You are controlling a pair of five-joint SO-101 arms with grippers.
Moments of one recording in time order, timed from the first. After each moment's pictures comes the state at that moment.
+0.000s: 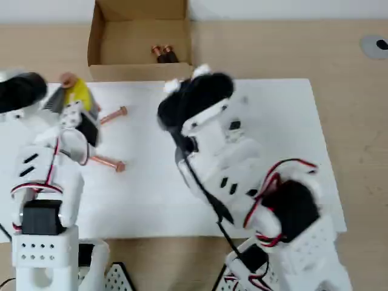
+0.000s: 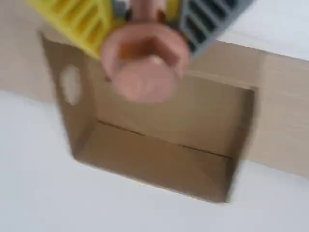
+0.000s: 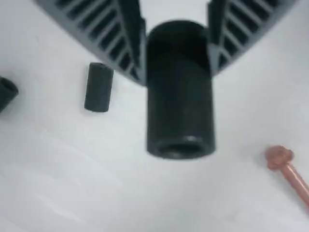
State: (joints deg) left arm -1.2 -67.0 47.2 34.7 7.3; right arm -39.5 -50.0 18.8 83.6 -8.8
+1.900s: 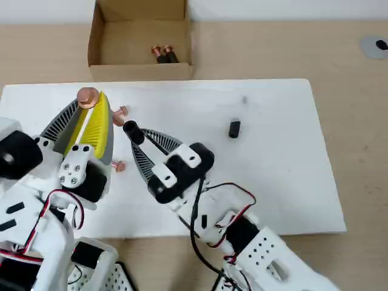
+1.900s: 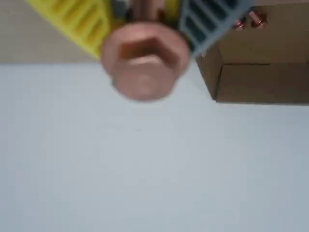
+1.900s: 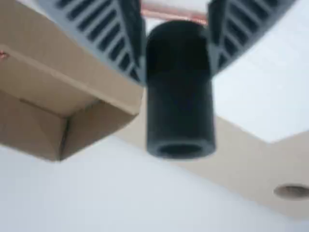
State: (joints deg) left arm 14.0 -79.9 32.7 47.8 1.7; right arm -48.6 -71.8 85.0 -6.3 -3.2
